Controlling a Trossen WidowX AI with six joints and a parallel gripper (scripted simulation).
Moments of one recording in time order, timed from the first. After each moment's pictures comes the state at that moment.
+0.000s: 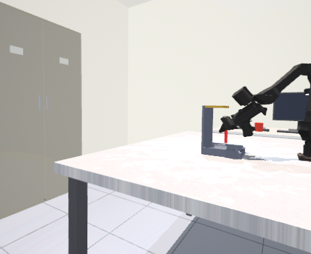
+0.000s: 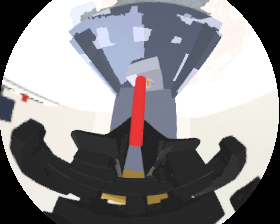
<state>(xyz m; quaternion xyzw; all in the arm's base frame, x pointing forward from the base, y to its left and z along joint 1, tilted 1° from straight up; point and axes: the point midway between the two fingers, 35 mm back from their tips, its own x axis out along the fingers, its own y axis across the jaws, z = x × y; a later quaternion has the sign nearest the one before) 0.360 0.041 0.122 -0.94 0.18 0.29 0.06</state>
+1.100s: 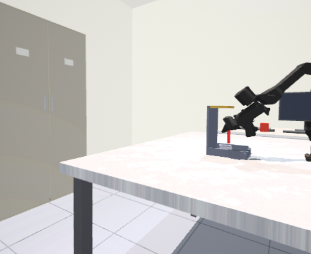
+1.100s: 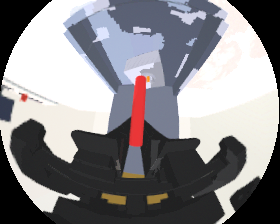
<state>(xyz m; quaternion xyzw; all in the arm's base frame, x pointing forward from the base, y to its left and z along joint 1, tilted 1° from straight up) 0.372 0.038 0.123 -0.94 0.18 0.29 0.06</state>
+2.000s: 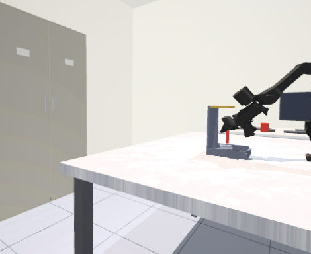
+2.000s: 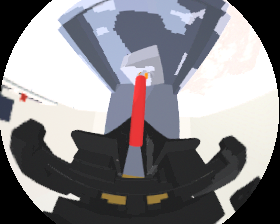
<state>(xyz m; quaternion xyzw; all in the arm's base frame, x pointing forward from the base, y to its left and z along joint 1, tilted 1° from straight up) 0.379 0.040 0.123 -0.94 0.18 0.29 0.06</state>
